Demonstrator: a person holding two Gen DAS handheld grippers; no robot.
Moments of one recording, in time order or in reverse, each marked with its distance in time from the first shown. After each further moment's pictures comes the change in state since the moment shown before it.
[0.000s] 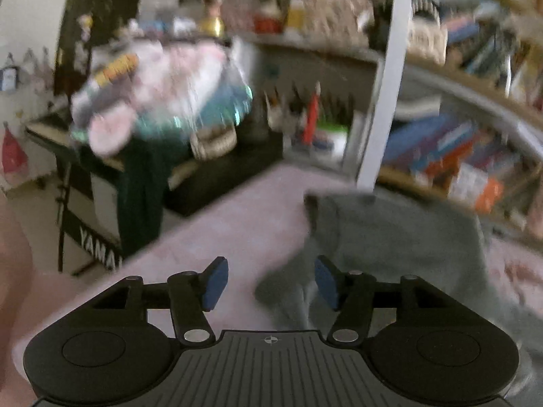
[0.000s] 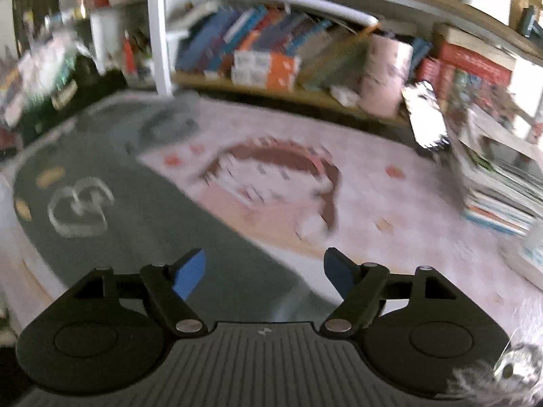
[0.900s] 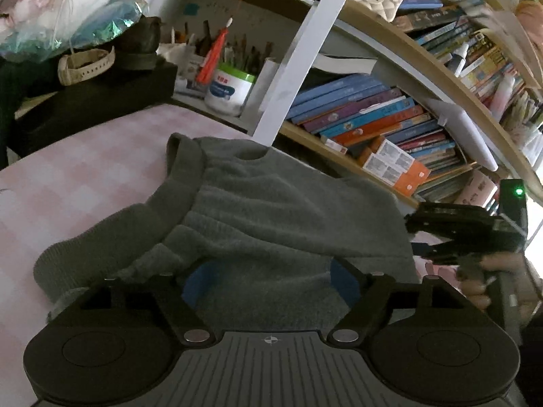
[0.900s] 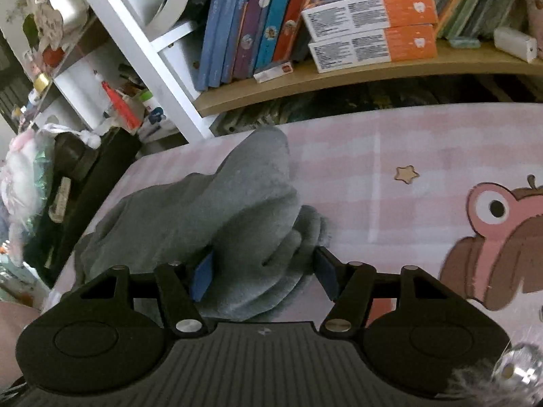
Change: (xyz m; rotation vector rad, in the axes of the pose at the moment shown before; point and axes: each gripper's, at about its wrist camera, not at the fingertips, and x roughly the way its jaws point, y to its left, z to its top) left arm 0.101 -0.061 -0.019 -0.106 0.198 -0.340; right arm 0.284 0.101 0.147 0.343 0.053 0.251
